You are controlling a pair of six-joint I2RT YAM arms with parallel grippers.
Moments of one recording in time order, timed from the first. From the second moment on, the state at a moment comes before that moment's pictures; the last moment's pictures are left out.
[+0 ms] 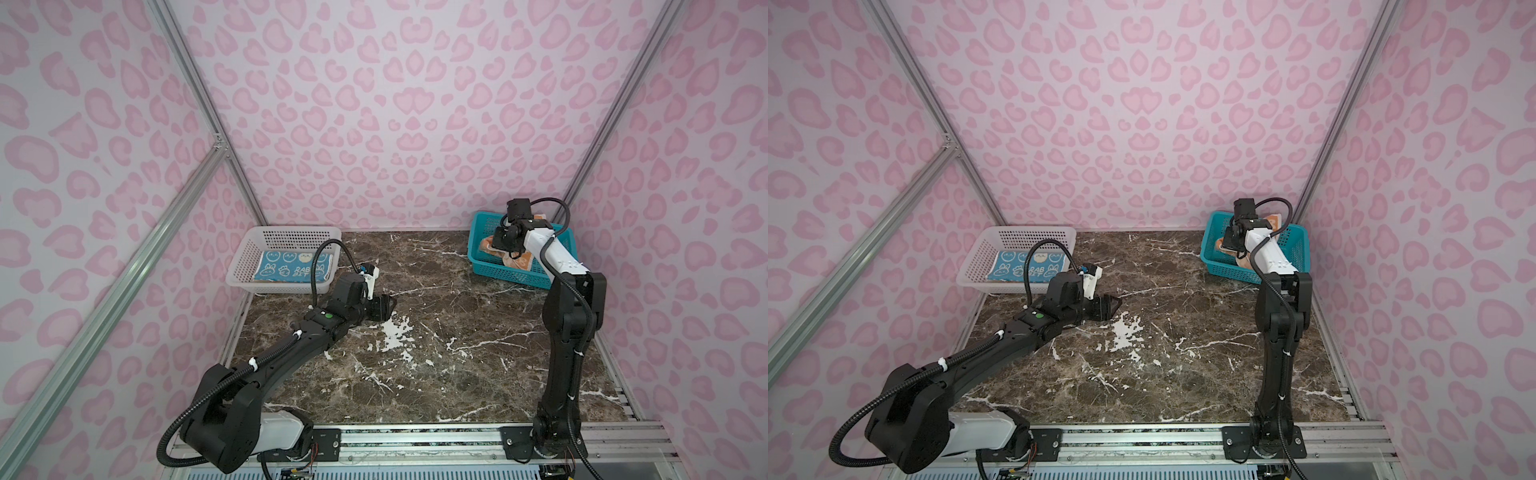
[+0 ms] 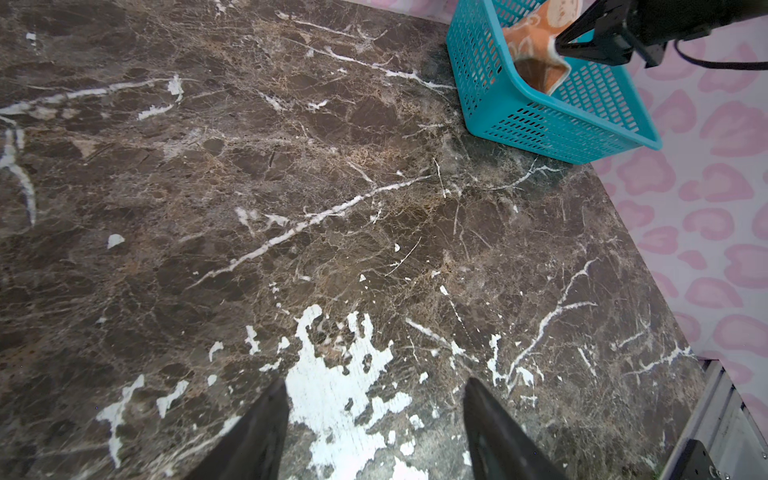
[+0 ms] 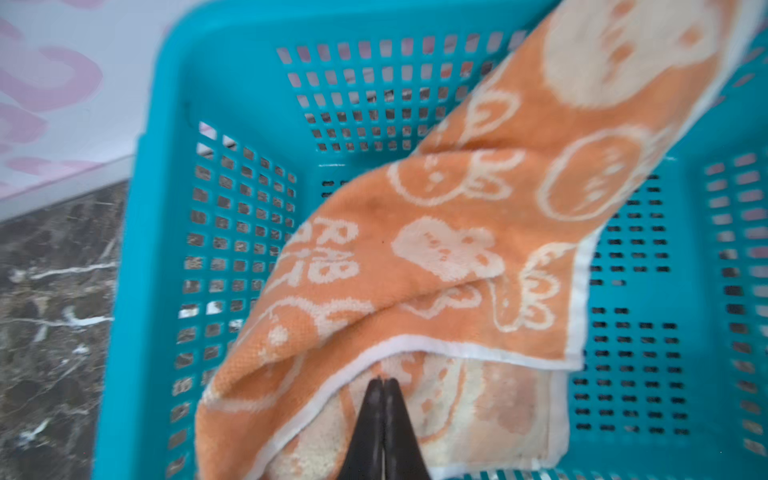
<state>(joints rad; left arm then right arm) -0.51 1.33 0.82 -0.13 0.21 -0.39 0.03 2.15 1.93 -0.70 0.10 0.30</state>
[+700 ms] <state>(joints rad) -0.51 1.35 0.86 -0.13 0.24 -0.38 0.06 1.73 1.66 -0.55 0.04 0.20</state>
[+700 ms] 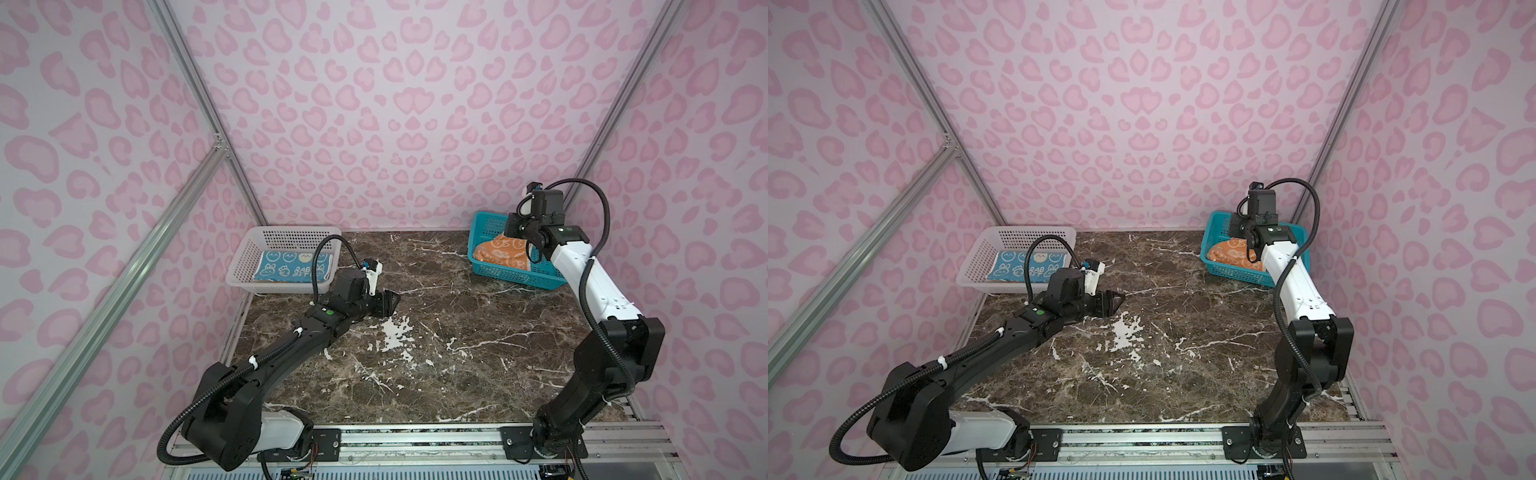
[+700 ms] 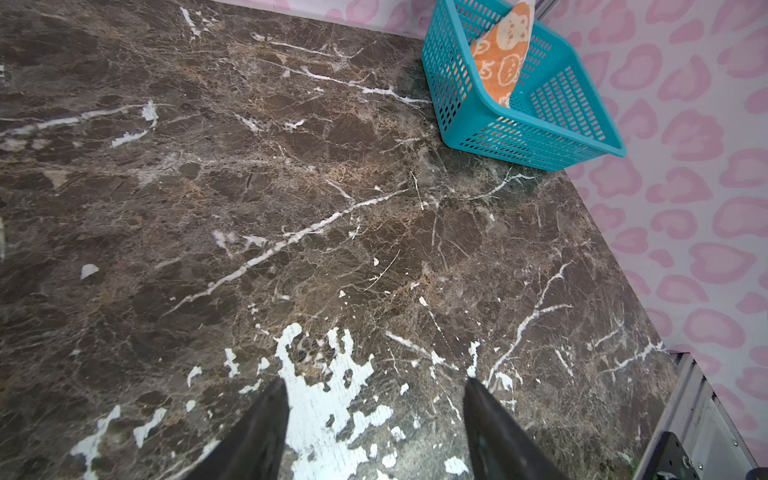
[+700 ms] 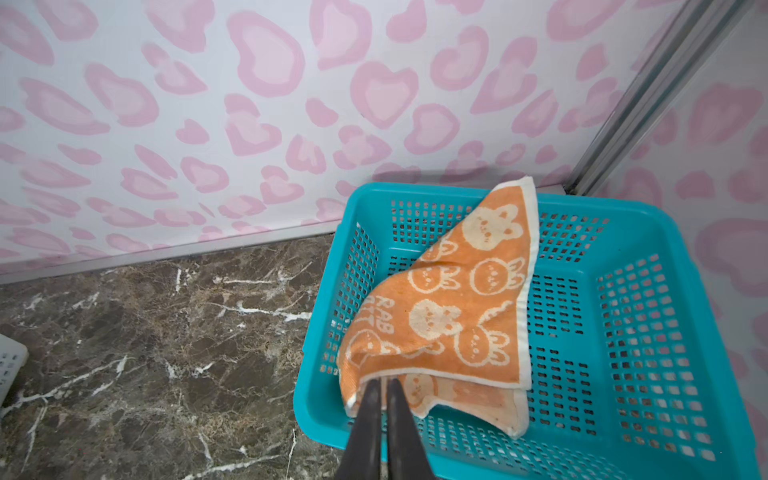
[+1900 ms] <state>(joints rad) -0.52 1.42 0.88 -0.14 0.23 -0.38 0.01 2.45 2.14 -0.77 -0.05 0.29</state>
